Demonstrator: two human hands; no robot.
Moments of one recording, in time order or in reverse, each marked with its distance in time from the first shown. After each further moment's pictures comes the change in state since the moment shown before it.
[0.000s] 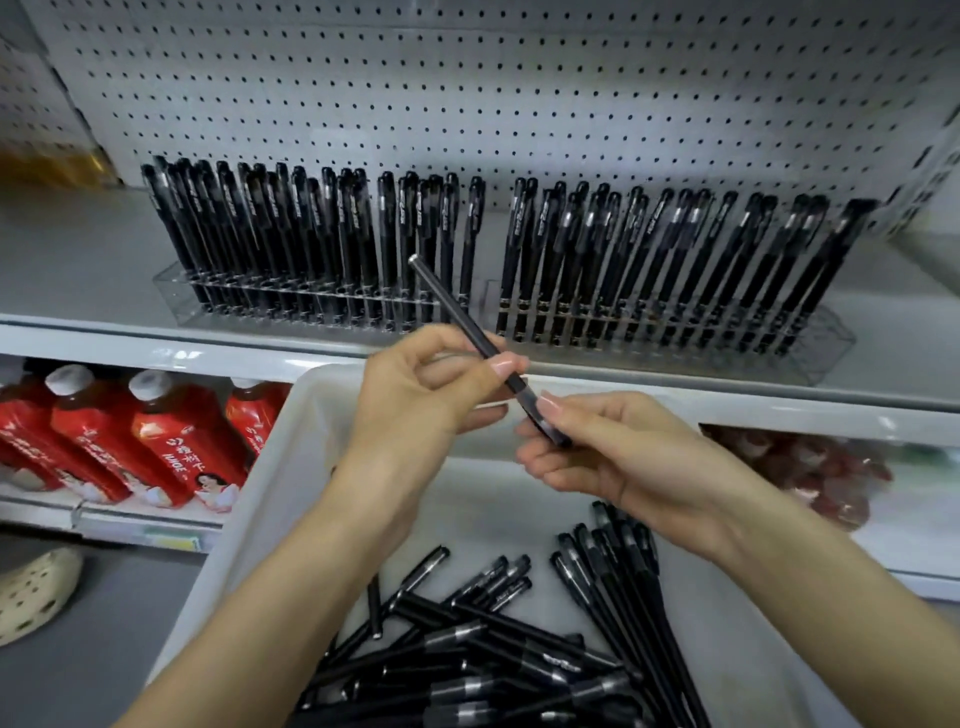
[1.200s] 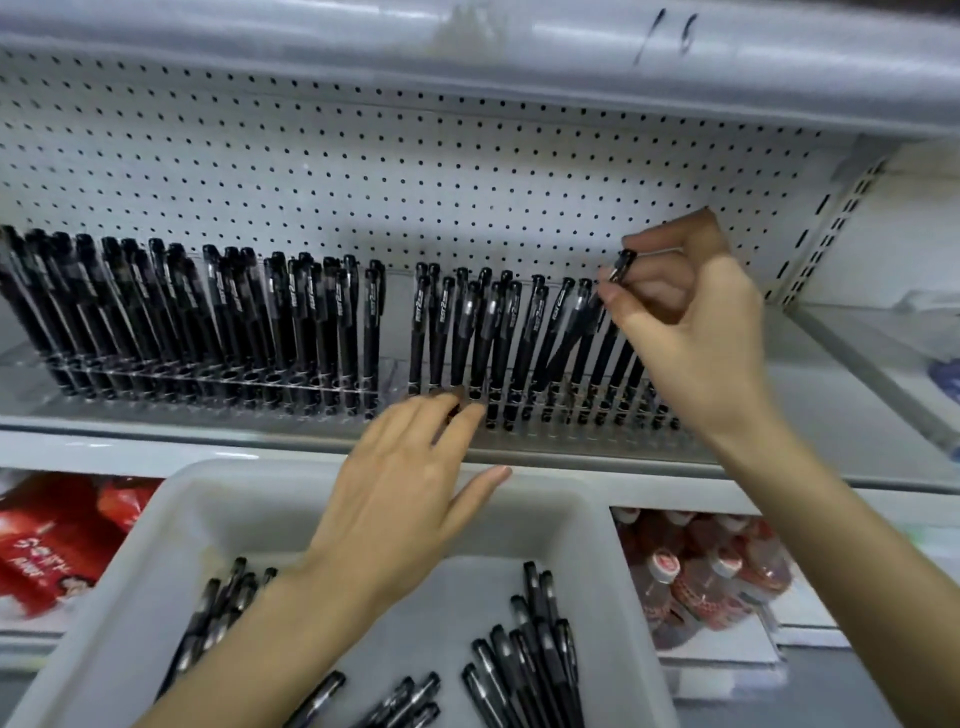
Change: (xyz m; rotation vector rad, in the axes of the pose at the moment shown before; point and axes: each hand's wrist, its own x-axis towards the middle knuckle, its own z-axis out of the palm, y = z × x) left_hand 0.060 -0.048 0.030 1.489 -0.073 0.679; right_hand 0.025 -0.093 -0.085 -0.715 0.740 -0.898
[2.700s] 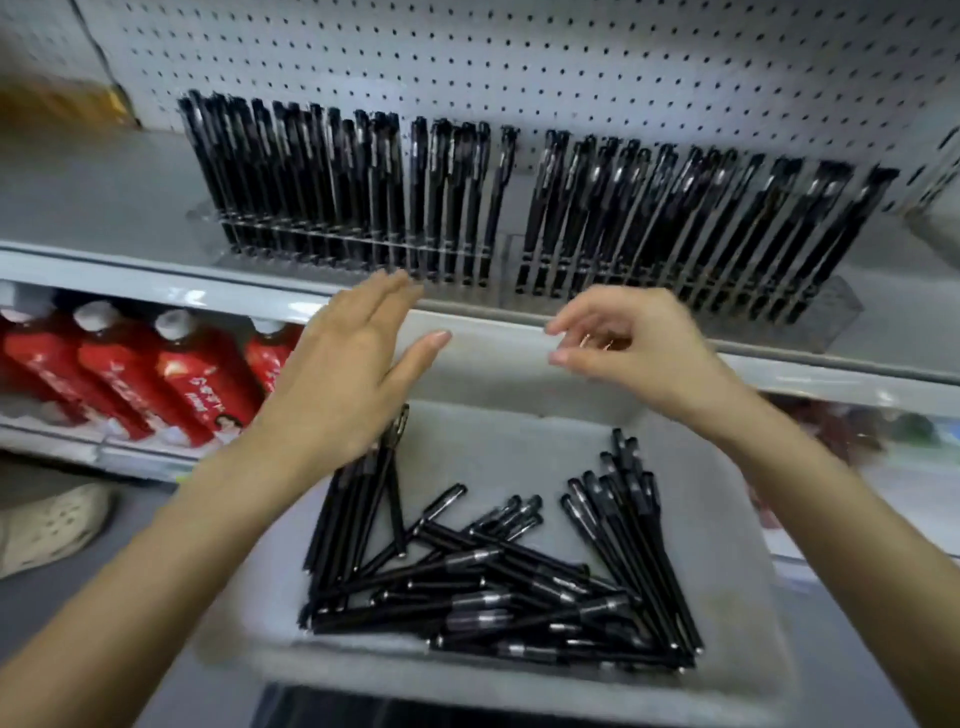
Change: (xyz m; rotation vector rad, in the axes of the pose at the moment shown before) left_hand -0.084 -0.073 -0.057 -0.175 -0.066 -0.228; right_hand -0.090 -0.016 0.055 0.025 -0.657 0.058
